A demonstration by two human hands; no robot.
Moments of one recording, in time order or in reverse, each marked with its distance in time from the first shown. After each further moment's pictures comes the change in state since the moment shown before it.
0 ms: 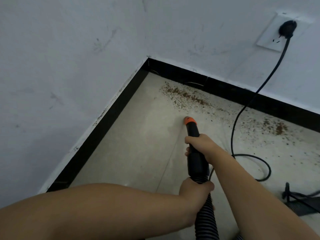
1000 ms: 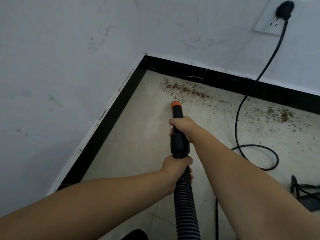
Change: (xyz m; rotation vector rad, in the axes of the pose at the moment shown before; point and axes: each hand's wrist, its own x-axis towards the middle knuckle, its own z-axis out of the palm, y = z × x) left_hand 0.026 0.026 -0.054 -0.059 0.056 0.044; right_hand 0.030 -0.032 0.047 0.125 -0.051 -0.064
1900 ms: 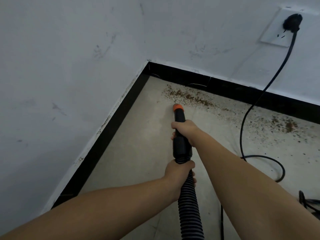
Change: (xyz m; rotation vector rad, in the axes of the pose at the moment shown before) left_hand 0.017 0.009 -0.006 -0.104 0.021 0.036; right_hand 0.022 -0.013 0.007 -0.018 -0.014 -0.010
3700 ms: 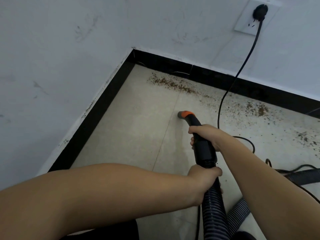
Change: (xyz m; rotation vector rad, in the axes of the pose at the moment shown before) left_hand -0.050 -0.066 0.086 0.281 -0.181 -0.100; right_hand -0.078 0.057 -0.100 -0.053 0.017 0.139
